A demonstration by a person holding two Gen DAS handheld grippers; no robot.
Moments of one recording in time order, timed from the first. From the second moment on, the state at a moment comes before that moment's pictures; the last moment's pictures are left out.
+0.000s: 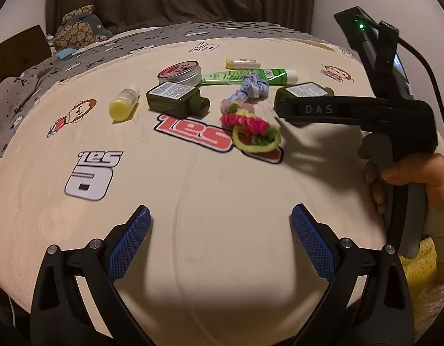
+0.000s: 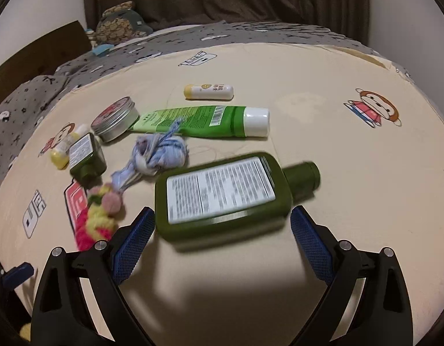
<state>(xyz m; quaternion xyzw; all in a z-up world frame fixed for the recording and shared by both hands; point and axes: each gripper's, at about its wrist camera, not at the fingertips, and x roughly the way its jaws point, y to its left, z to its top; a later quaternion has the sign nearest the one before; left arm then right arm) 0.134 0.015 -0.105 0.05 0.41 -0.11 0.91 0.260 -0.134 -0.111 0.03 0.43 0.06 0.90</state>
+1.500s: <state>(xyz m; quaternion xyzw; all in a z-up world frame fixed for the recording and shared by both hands) 0.037 -0.045 -0.052 0.06 0.34 -0.18 0.92 0.031 -0.235 -0.035 -0.04 0.31 0.06 0.95</state>
